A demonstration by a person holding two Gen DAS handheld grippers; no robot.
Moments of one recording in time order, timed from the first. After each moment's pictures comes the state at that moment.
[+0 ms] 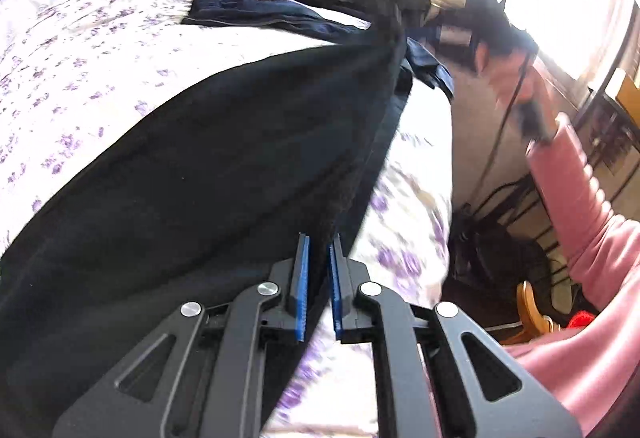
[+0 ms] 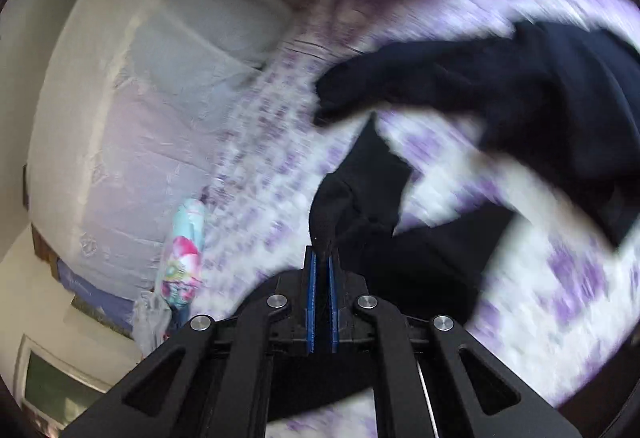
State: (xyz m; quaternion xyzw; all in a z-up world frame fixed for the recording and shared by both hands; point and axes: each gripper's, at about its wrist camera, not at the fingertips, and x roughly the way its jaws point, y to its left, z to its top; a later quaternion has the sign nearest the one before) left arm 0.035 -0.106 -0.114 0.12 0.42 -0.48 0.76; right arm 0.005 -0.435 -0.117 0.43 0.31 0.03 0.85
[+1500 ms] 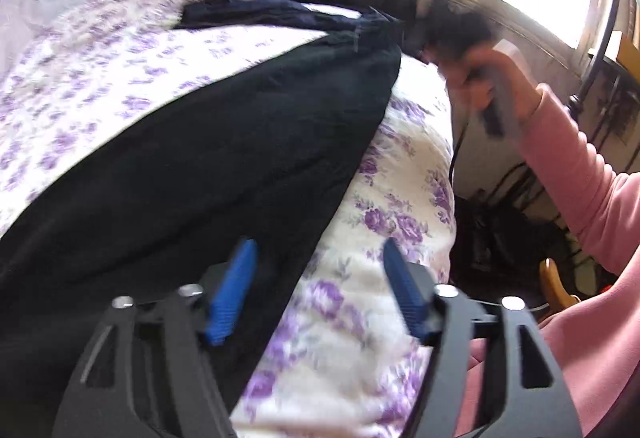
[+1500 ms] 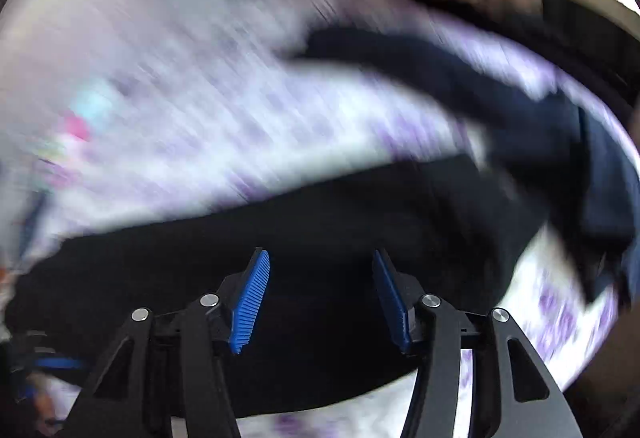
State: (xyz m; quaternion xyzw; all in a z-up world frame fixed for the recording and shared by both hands) left arm 0.002 -0.105 -0.131 0.15 0.38 -0.46 0.79; right arm 0.091 -0.365 -0.136 0.13 0.45 -0.09 0.88
